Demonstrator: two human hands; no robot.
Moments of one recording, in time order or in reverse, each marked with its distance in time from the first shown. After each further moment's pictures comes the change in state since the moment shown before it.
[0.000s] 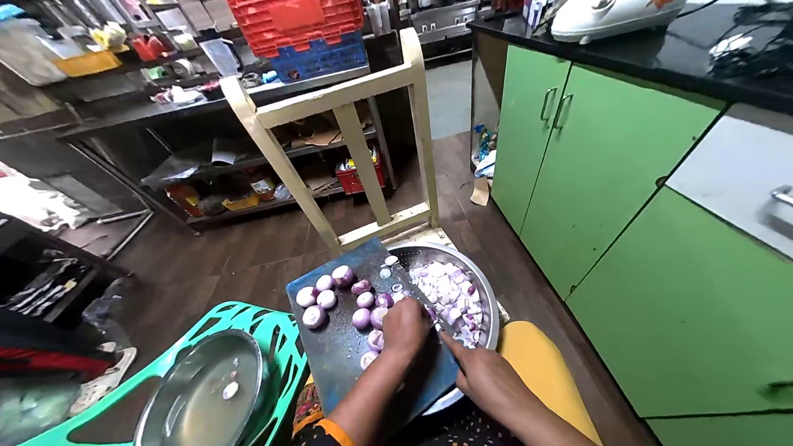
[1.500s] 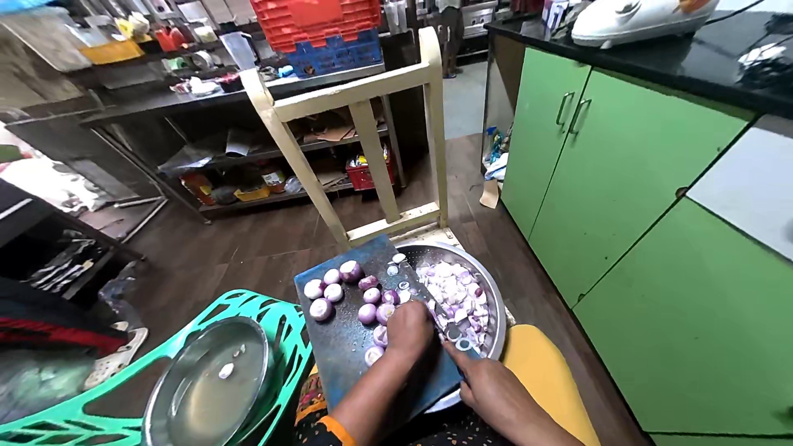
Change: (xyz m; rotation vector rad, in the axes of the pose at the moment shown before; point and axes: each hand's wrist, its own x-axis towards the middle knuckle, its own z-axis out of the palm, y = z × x) left_hand -0.002 -0.007 0.004 0.021 -0.010 -0.002; right_hand -0.002 -0.005 0.002 -0.019 -0.067 -0.016
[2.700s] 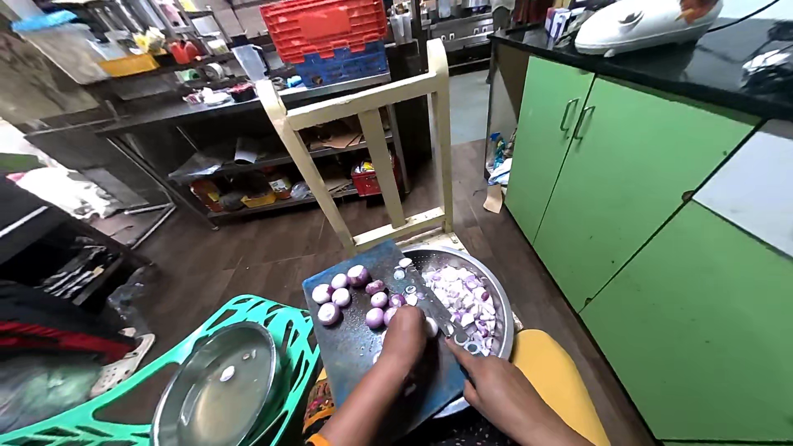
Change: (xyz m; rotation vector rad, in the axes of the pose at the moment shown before) left_hand -0.007 -0.028 -0.012 -0.086 0.006 0.120; right_hand -0.002 -0.013 -0.009 -0.006 0.092 -0.059
